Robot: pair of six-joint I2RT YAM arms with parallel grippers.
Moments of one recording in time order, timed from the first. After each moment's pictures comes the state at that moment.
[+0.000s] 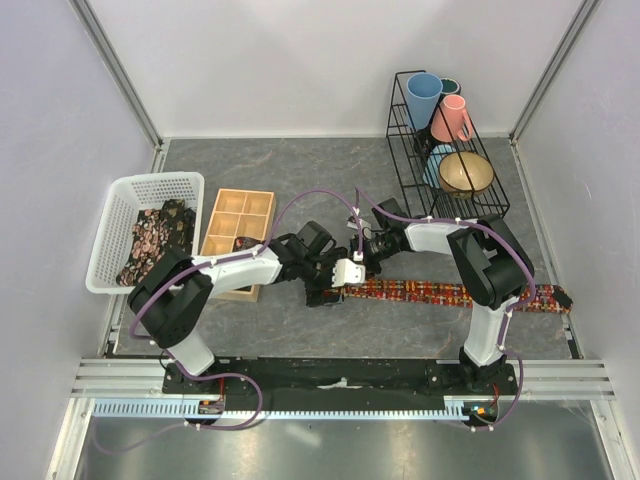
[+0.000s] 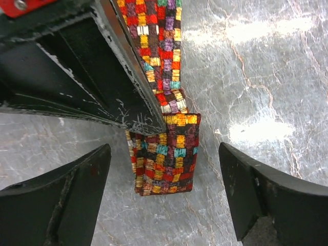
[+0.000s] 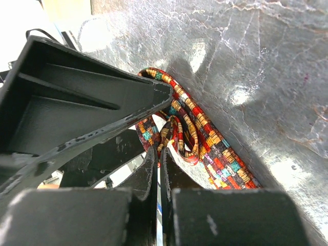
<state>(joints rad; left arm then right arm) -0.80 1.65 0.92 -0.29 0.42 0.78 0.48 1.90 1.02 -0.28 -0.92 0.40</state>
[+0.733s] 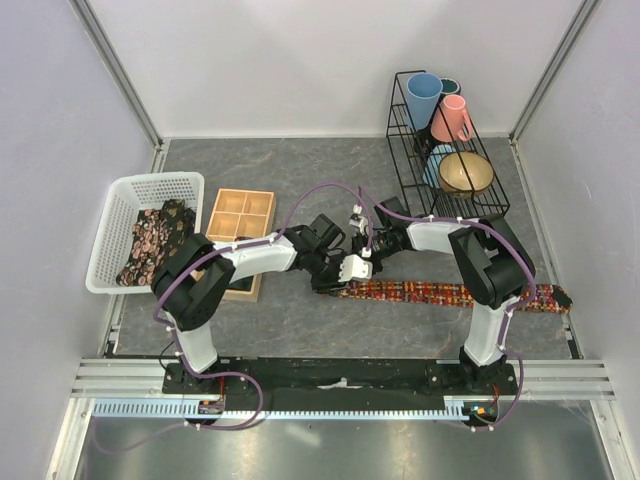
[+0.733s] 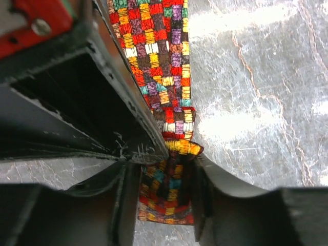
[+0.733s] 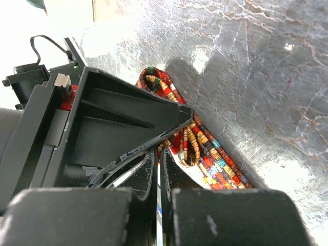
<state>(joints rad) -0.79 1.81 1.07 -0.39 0.49 0.83 0.46 1.90 1.02 -0.26 -0.92 0.41</state>
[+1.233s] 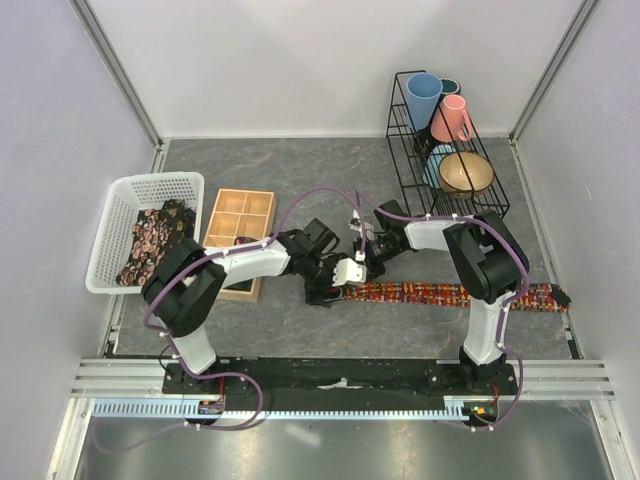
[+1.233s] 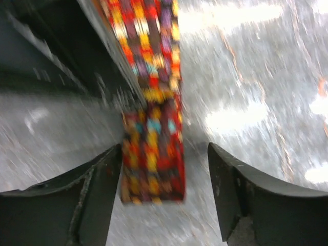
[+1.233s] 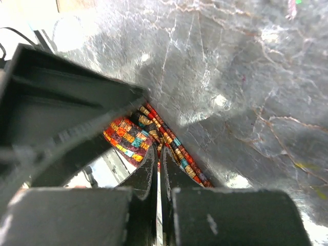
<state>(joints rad) -0.79 1.75 1.01 -0.41 0.47 0.80 0.45 1.95 1.03 -0.32 -0.87 0.30</state>
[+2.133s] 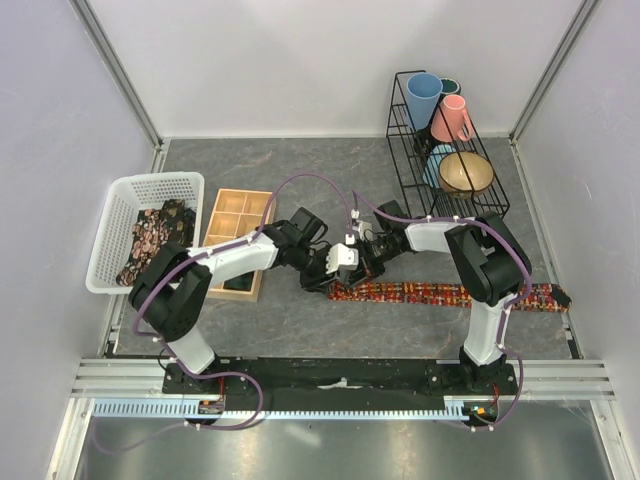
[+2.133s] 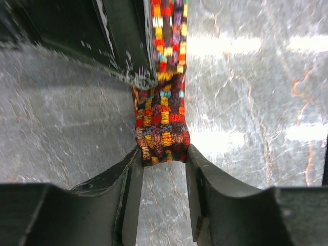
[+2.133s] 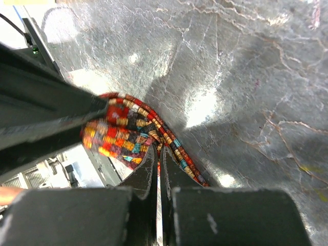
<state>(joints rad) -0.70 1.68 0.99 -0.43 0.58 0.74 0.46 1.93 1.02 -0.30 -0.85 0.21</state>
